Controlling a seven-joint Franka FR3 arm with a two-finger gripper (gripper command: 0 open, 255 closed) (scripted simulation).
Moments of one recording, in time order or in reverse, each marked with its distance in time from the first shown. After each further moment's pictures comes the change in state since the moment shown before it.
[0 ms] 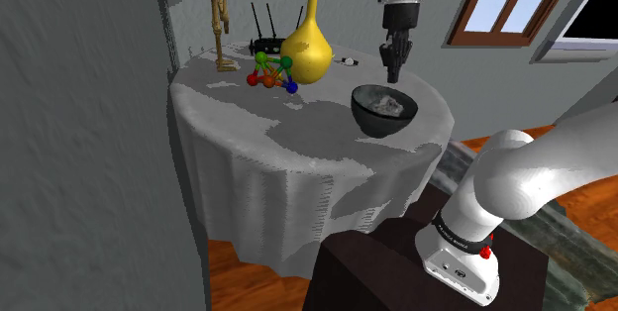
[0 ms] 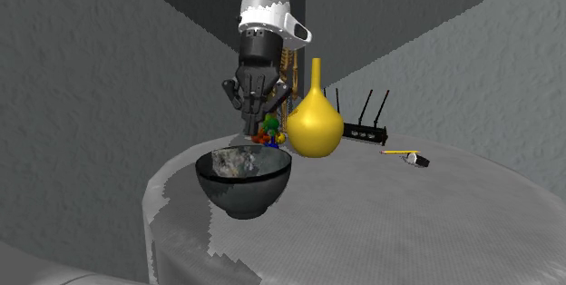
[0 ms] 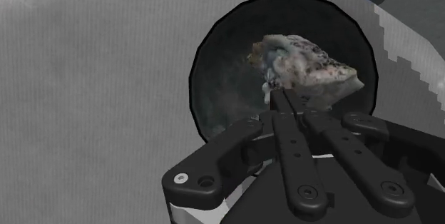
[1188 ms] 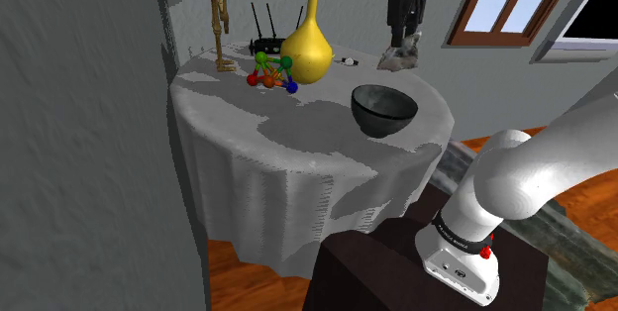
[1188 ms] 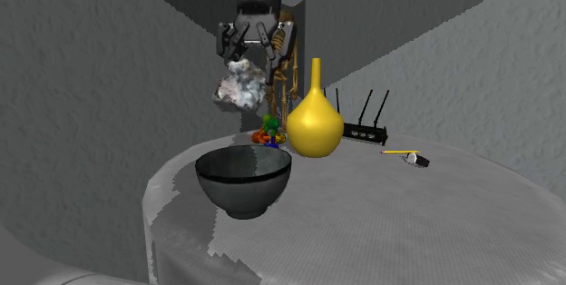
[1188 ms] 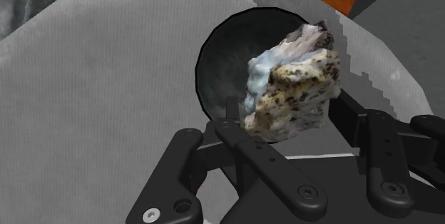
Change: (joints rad) arm 0.006 0.079 0.004 0.285 0.010 -0.205 0.011
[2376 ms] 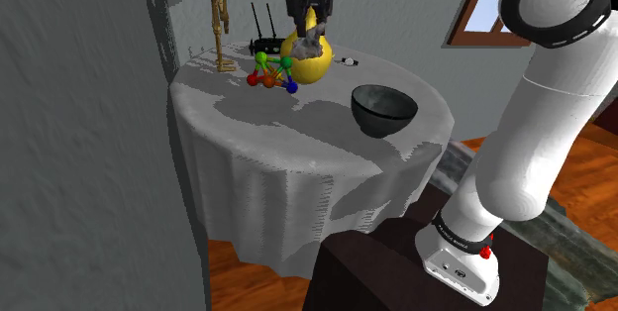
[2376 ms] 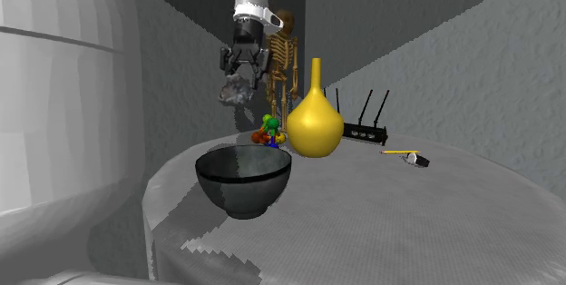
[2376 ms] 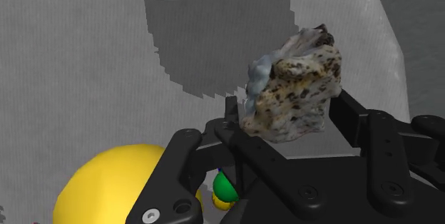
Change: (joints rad) arm 0.070 0.603 0.091 0.585 0.077 0.028 0.166
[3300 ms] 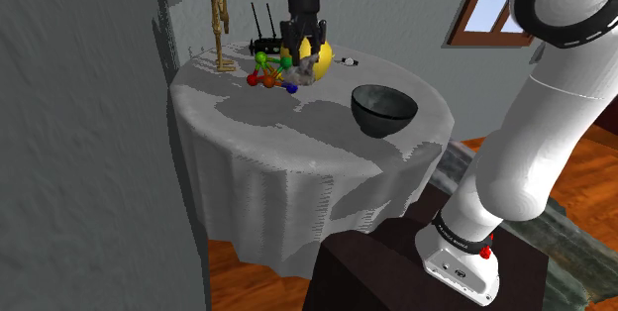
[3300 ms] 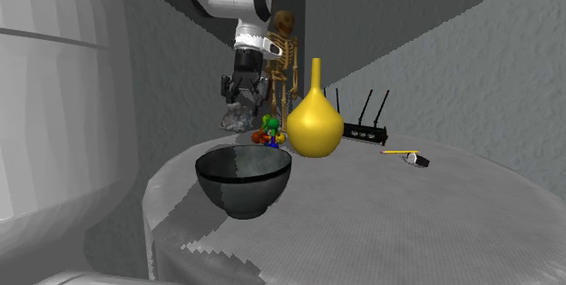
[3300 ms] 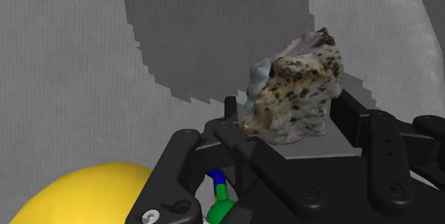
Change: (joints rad) arm 0.005 -0.046 0.003 -0.248 -0.003 0.202 -0.011
